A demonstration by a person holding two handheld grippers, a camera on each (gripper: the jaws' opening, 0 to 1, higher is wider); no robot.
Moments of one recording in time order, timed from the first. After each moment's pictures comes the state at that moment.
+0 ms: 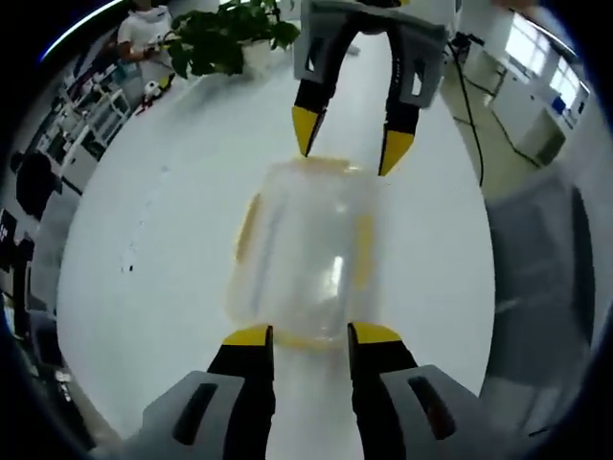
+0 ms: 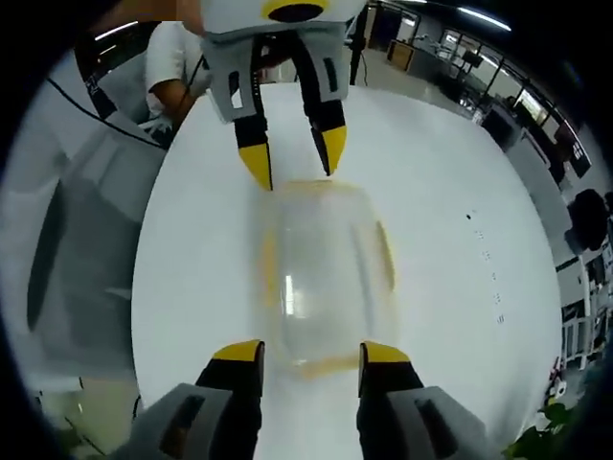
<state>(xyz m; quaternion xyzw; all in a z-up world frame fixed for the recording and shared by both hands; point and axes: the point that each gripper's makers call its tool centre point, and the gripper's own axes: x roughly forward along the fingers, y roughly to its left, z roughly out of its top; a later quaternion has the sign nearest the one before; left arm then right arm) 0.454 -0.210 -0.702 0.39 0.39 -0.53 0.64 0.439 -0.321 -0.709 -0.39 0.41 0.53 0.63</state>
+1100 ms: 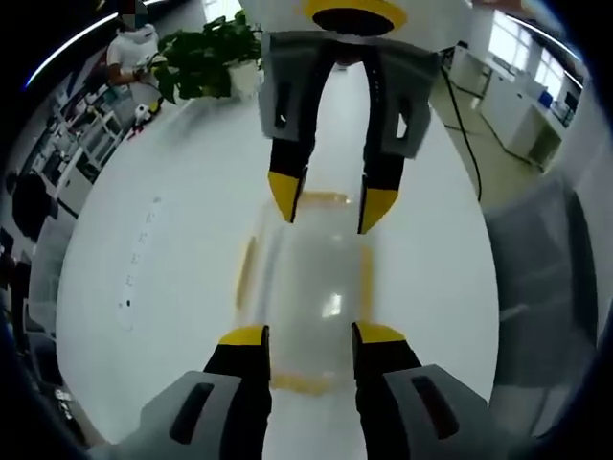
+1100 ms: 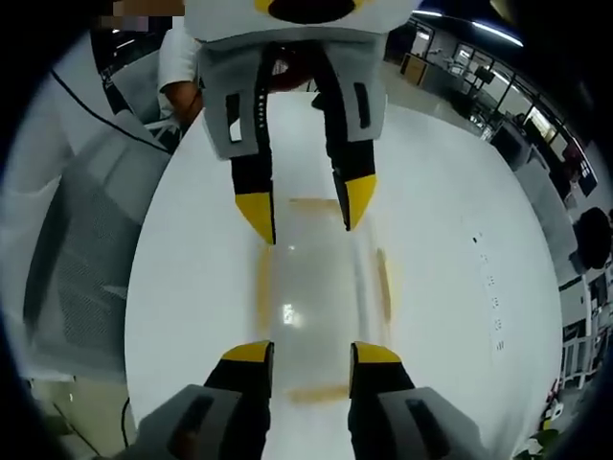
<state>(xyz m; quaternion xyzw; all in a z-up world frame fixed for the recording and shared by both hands) 0.461 -0.245 -0.702 0.37 0.36 -0.56 0.64 0.452 -0.300 -0.712 -0.39 0.38 0.55 0.63</state>
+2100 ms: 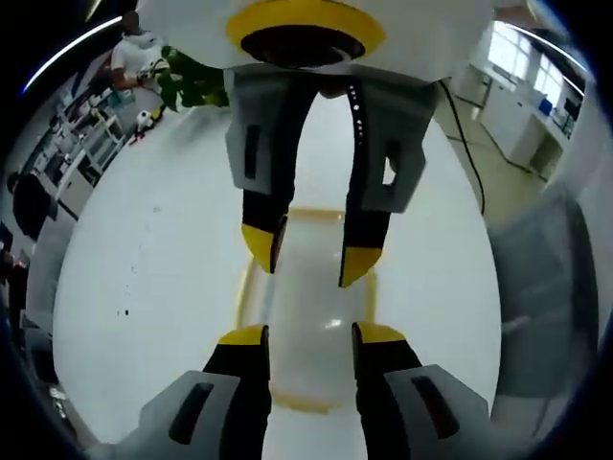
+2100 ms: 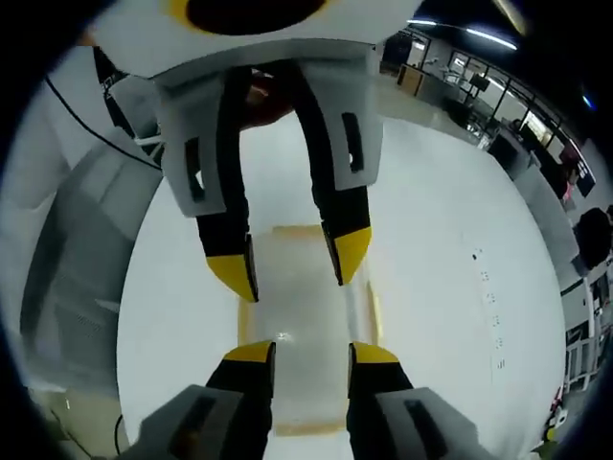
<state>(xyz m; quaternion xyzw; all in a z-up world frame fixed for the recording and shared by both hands) 0.463 -0.259 -0.700 0.35 0.35 -0.57 0.66 0.469 -0.274 -0.712 -0.36 0.36 0.57 0.64</state>
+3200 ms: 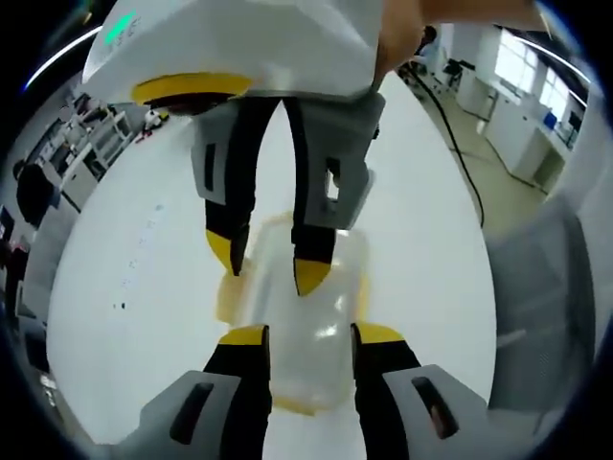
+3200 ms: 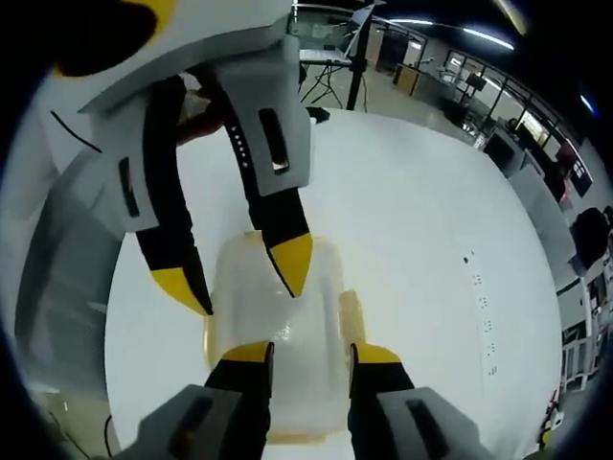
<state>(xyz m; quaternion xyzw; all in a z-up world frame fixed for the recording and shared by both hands) 0.458 -0.259 -0.700 0.33 0.35 -0.56 0.67 0.492 -0.270 -0.717 -0.37 0.36 0.56 0.65</state>
